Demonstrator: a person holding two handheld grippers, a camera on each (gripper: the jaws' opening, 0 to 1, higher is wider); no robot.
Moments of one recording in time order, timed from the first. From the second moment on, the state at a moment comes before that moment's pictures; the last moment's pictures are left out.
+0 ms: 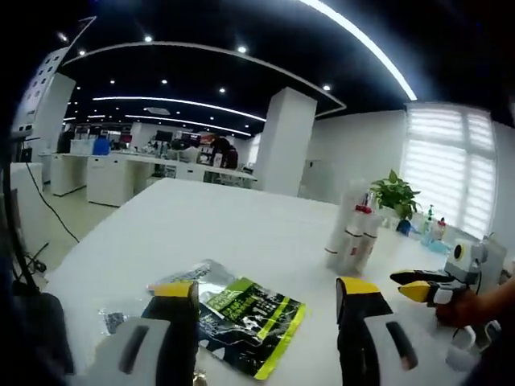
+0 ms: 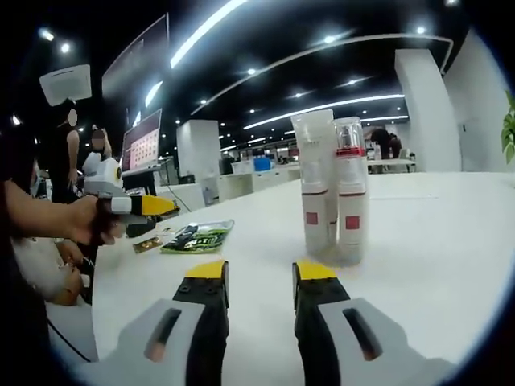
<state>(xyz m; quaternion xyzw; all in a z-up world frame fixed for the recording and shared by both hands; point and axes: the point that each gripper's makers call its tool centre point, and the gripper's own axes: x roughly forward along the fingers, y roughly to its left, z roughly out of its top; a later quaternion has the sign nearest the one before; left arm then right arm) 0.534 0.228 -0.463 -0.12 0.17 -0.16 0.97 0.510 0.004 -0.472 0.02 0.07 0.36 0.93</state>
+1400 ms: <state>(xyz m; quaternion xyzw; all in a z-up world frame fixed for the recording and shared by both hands) 0.585 0.306 -0.519 -0.12 0.28 -0.04 0.95 0.506 0.011 -0.481 -0.01 0.09 0.38 0.92</state>
